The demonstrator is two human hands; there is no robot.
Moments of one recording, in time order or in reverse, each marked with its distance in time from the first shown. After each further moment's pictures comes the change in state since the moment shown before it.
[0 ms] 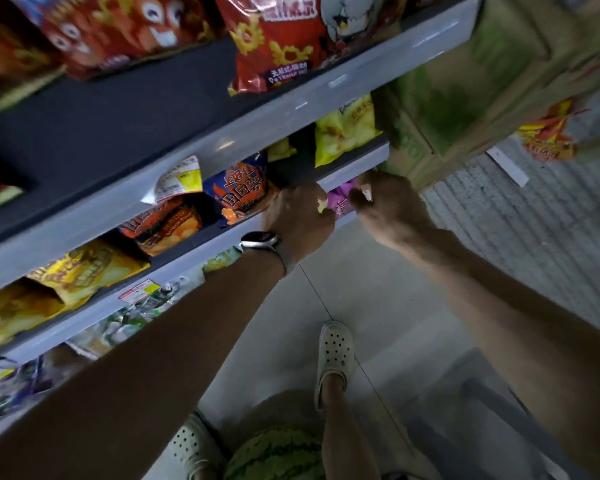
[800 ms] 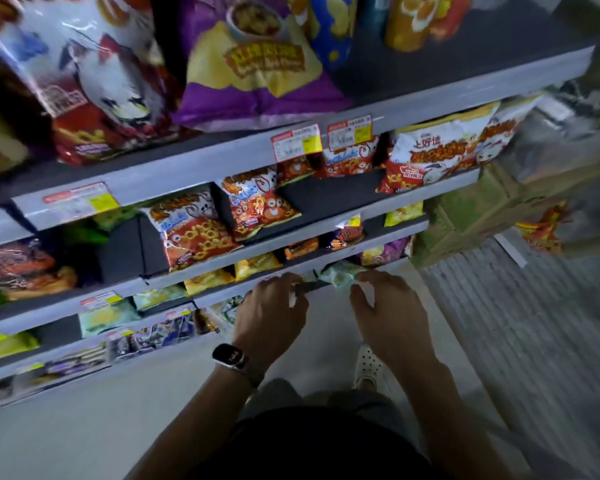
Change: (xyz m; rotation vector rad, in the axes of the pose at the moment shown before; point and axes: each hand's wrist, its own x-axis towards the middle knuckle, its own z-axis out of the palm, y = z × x) left_hand -0.372 -0.054 -0.268 0.005 0.248 -0.040; right_hand -0.327 -0.285 -0.123 0.085 0.081 -0.076
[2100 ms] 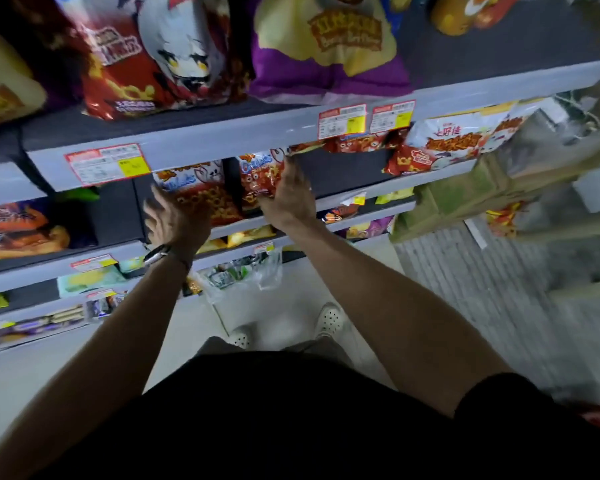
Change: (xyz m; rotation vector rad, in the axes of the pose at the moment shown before) left_hand 0.106 -0.155 -0.067 -0.171 0.293 -0.573; right_hand 0.146 -0.149 0.121 0.038 -0.124 -0.073
